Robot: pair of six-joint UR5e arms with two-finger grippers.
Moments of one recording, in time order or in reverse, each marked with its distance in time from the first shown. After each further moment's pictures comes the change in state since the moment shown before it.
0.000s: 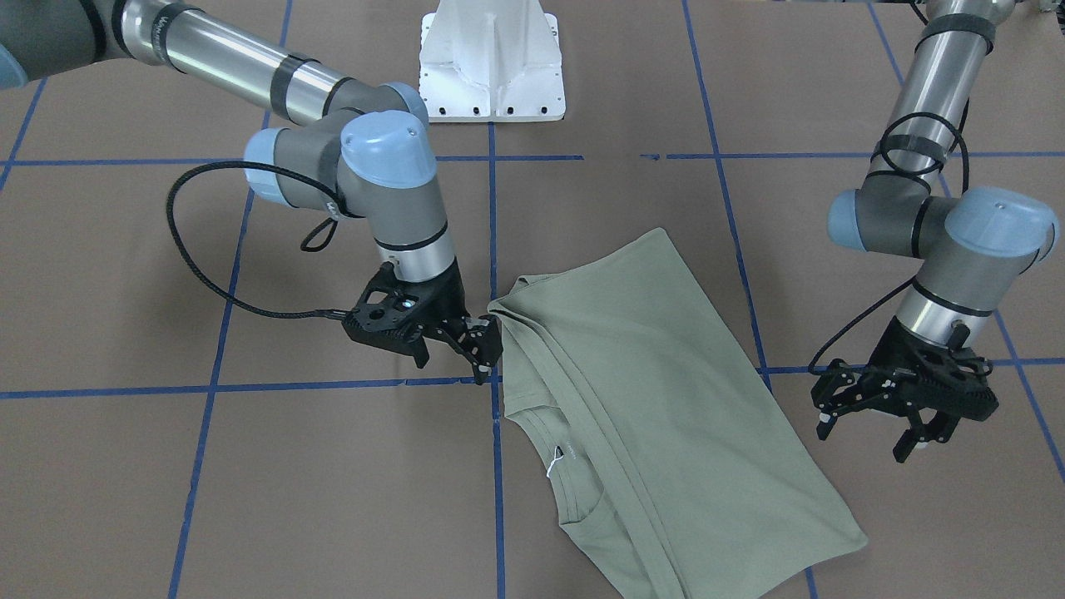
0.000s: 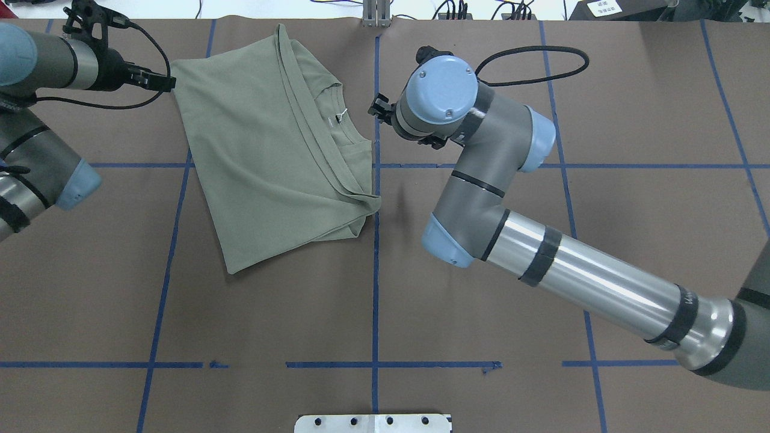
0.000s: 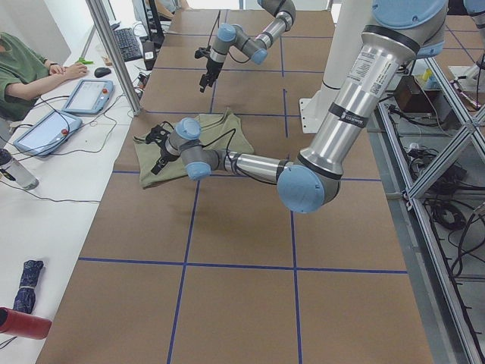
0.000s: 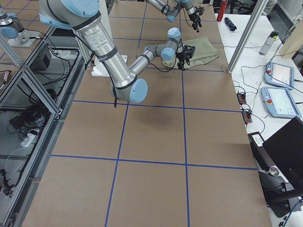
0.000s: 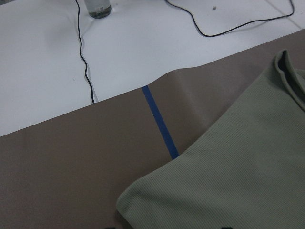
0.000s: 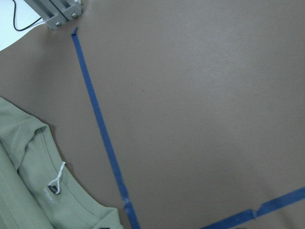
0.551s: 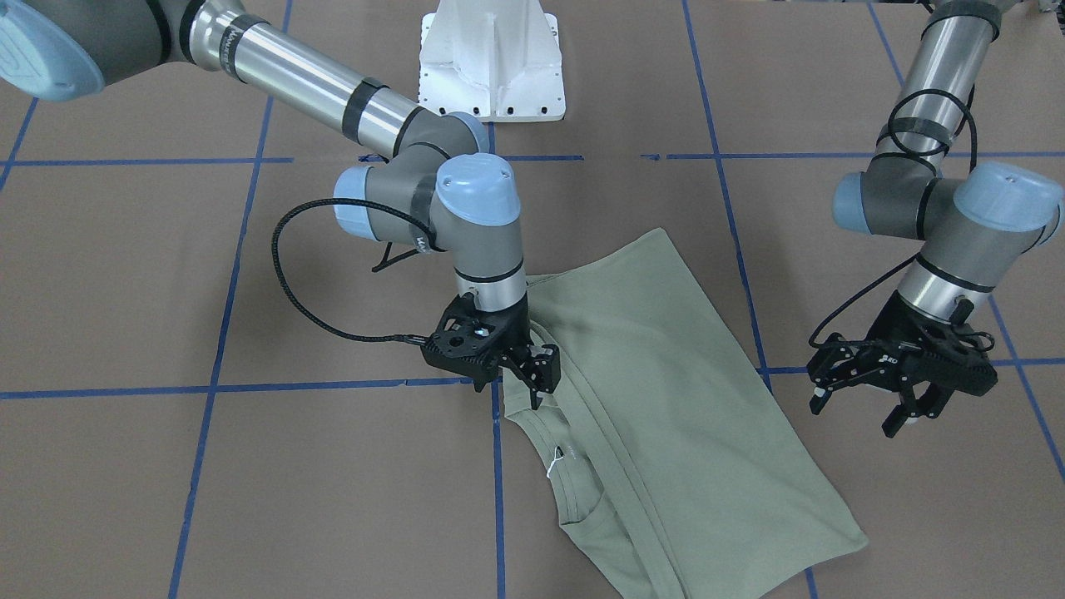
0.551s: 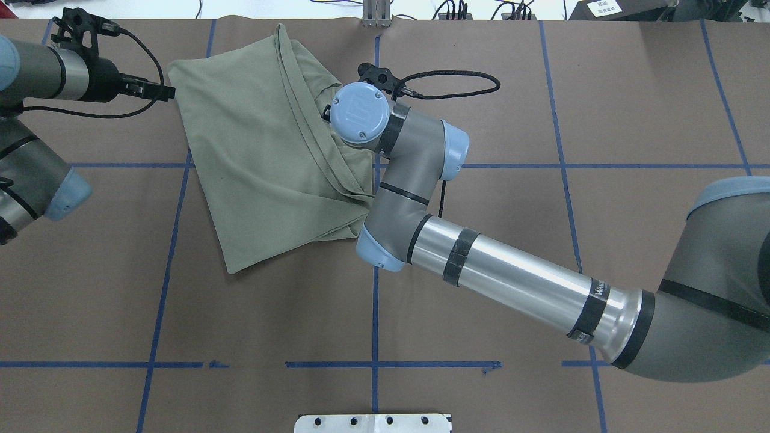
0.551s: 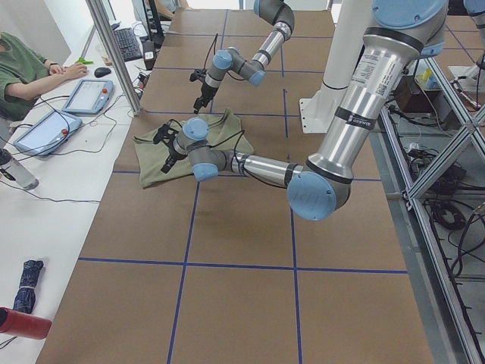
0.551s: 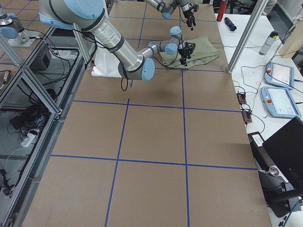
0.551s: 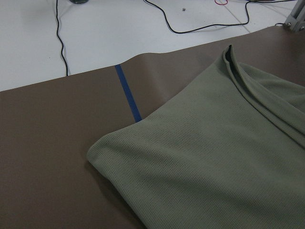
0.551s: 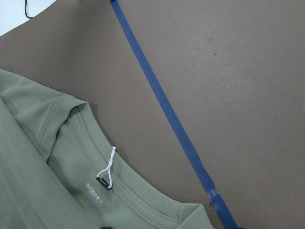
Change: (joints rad) left arm 0.006 0.034 -0.050 -0.004 -0.040 -0.068; right arm -0.074 0.199 -0.325 0.076 -0.122 0.022
